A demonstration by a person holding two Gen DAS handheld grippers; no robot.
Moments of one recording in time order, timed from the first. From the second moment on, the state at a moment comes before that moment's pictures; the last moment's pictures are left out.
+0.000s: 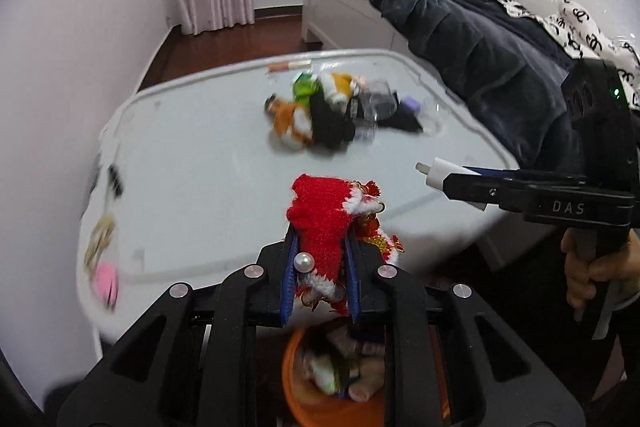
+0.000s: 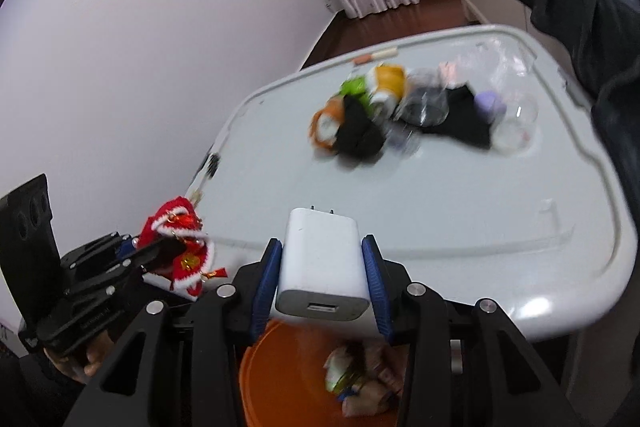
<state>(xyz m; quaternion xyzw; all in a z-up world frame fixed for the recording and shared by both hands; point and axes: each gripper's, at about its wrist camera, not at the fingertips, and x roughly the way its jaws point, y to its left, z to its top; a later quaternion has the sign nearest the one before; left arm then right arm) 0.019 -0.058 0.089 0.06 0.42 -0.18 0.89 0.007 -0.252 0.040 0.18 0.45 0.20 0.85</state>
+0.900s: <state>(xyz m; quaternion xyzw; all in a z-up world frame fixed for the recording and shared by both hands) -0.041 -0.044 0.003 0.02 0.56 -0.15 0.82 -0.077 -0.220 0.010 0.15 0.52 0.18 0.82</state>
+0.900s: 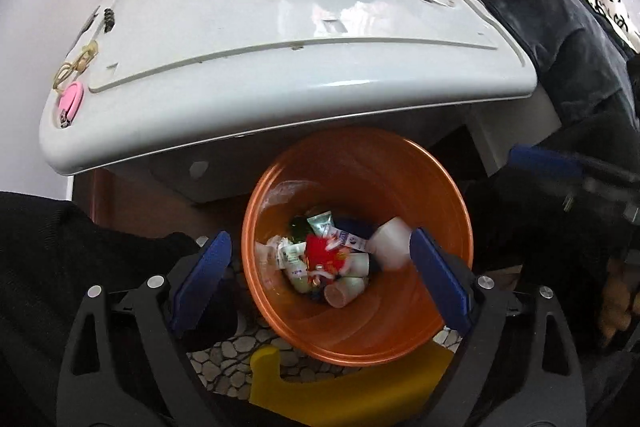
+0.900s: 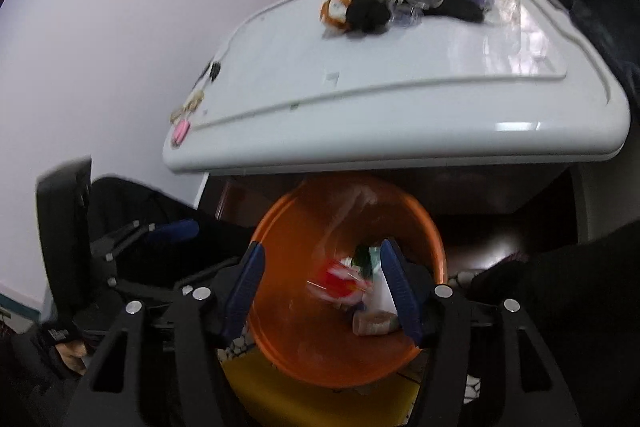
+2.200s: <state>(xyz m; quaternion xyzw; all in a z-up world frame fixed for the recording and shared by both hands) 0.188 -0.084 0.033 0.00 0.47 -0.08 0.88 0.090 -0.297 0.073 0.15 0.39 0.09 0.90</state>
